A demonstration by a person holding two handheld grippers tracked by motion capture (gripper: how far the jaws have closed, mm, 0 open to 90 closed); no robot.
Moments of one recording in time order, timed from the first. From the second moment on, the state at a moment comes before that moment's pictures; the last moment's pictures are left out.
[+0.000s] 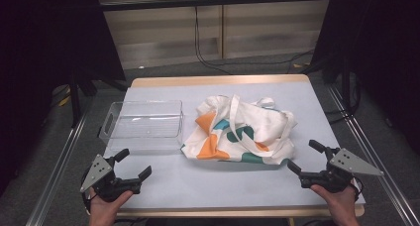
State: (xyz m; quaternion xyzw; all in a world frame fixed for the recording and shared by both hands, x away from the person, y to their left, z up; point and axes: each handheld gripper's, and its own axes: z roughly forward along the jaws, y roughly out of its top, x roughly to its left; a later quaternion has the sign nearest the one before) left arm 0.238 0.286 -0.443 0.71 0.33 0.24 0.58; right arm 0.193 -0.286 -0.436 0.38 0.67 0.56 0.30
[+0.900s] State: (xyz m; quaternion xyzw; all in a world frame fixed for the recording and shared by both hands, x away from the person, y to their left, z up) left arm 0.247 0.283 -0.446 0.72 0.35 0.23 0.55; right arm 0.219 -0.274 -0.440 0.35 0.73 0.55 0.21
